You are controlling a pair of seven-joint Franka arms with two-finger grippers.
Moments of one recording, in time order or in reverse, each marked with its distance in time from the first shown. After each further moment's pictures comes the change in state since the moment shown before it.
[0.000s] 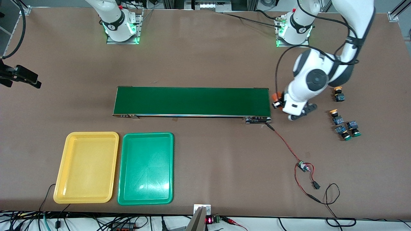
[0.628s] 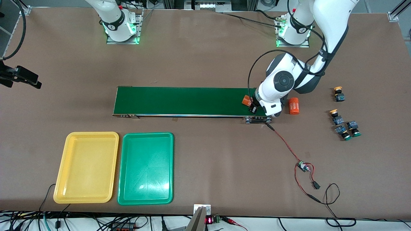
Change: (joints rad) left arm -0.034 0.183 -0.113 0.105 0.001 0.095 -0.710; right arm -0.002 0.000 -0.002 -0.009 0.000 0.007 0.000
